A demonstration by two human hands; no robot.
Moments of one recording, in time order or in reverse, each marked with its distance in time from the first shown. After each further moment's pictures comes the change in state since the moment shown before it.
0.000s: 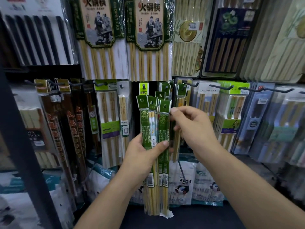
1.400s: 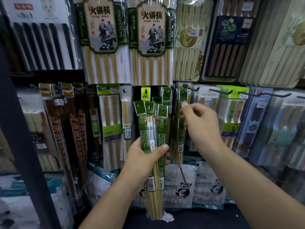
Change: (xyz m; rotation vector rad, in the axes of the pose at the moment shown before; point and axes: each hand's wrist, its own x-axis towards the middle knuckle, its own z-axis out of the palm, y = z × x) left_hand -0.005 0.006 0.000 -0.129 0.069 -0.086; right_hand 0.013 -0.007 -0.007 -0.131 0.175 -0.084
